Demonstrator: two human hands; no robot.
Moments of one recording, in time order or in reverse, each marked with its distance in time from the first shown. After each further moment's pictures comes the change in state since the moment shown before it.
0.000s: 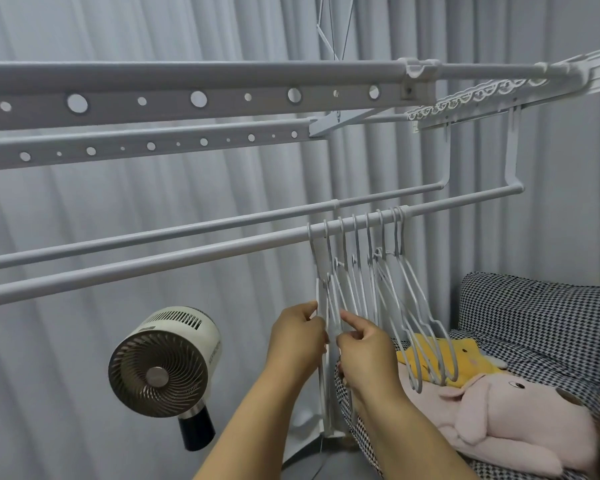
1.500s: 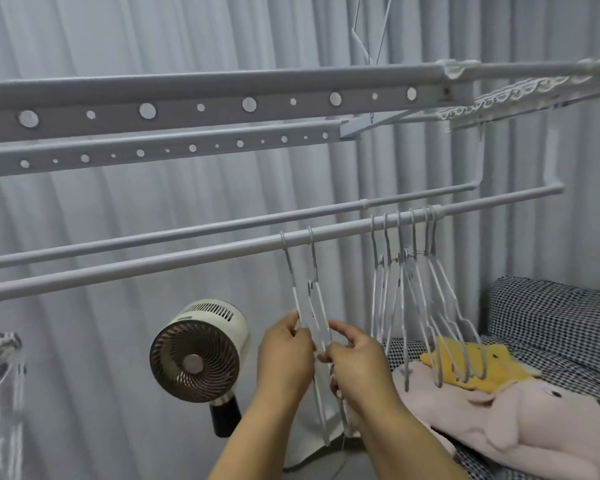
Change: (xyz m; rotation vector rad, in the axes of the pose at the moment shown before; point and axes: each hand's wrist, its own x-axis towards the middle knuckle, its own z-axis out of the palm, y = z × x) left_hand -0.044 -0.020 -0.053 -0.127 0.156 0.015; right_hand -0.047 -0.015 0.033 0.052 -0.216 0.091
